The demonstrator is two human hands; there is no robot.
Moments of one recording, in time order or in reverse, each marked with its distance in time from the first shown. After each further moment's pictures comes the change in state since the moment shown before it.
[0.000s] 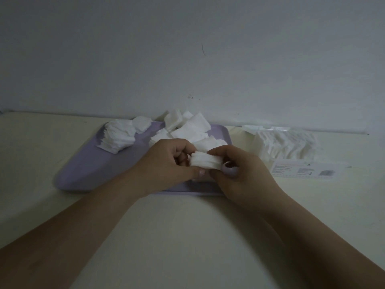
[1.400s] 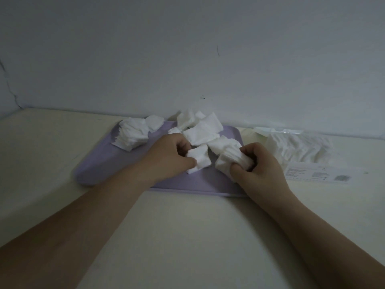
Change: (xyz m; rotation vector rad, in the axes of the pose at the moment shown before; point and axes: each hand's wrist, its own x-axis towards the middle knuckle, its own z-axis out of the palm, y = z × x) left_hand 0.008 -0.007 -0.016 0.186 0.180 -0.203; right_hand 0.006 0.002 0.006 0.061 0.144 0.260
